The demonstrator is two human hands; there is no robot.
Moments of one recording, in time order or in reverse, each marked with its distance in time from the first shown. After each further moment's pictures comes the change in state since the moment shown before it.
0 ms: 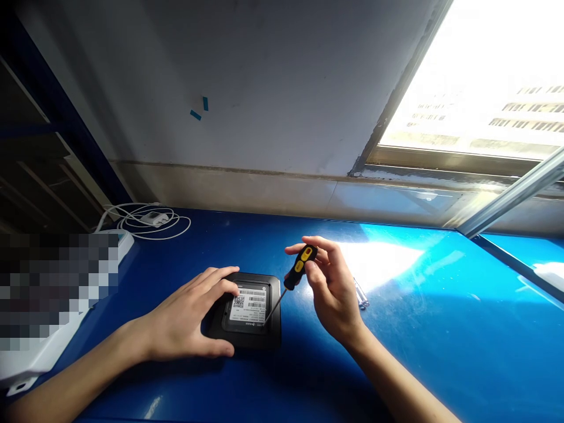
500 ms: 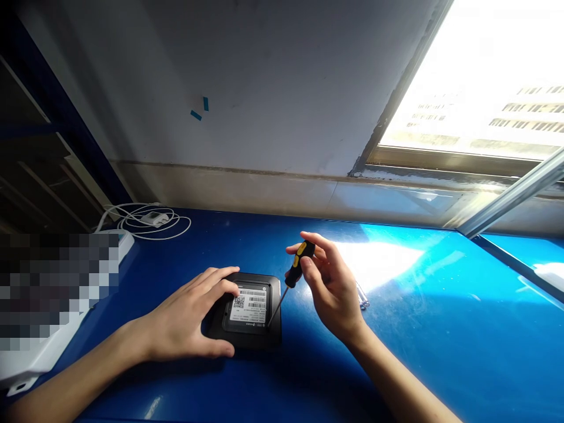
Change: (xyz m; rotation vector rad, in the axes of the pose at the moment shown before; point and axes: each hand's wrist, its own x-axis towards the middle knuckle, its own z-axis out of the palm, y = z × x) left_hand 0.001 -0.002 0.000 0.001 0.005 0.007; right_hand 0.002 0.000 0.000 -0.063 -0.004 -0.030
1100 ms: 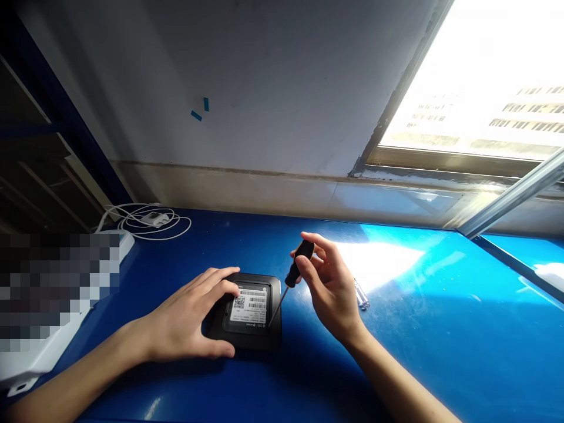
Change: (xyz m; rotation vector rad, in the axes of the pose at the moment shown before) left_hand -0.001 0.001 -0.001 -0.016 0.000 0.001; right_hand 0.000 0.005 0.002 0.024 0.060 0.058
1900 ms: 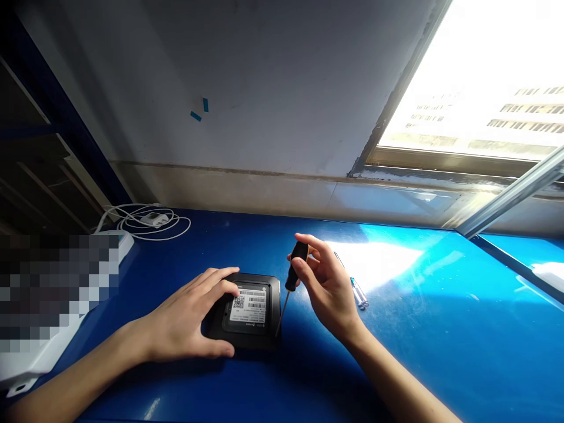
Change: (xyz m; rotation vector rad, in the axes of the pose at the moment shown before) left_hand 0.000 -0.004 0.004 -0.032 0.052 0.026; right_hand 0.000 0.000 0.000 -0.041 -0.013 0.062
